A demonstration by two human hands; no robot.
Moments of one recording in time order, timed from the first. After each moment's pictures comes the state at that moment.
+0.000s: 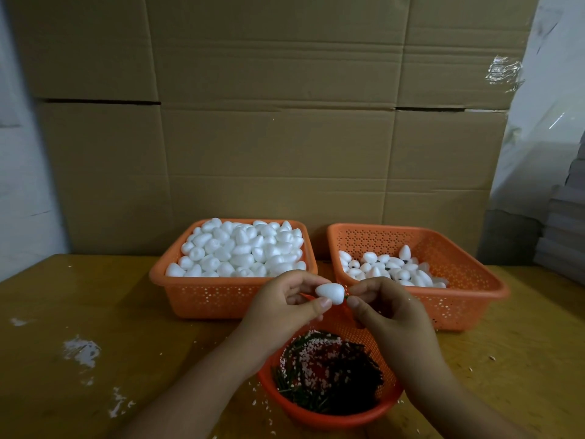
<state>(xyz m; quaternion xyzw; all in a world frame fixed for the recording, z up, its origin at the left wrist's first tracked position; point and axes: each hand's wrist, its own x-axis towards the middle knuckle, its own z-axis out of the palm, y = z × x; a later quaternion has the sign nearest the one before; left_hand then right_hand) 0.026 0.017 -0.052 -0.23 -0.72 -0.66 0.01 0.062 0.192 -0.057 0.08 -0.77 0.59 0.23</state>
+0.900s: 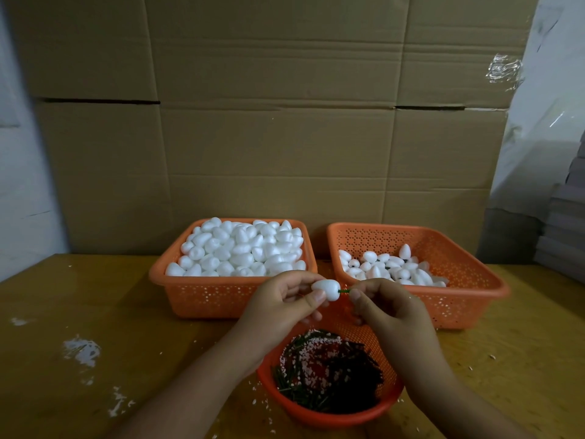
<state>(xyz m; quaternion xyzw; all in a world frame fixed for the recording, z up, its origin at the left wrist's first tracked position) 0.025 0.014 -0.051 -0.23 -0.72 -0.65 0.00 0.062 0.192 -0.057 0.09 -0.75 0.62 0.23</state>
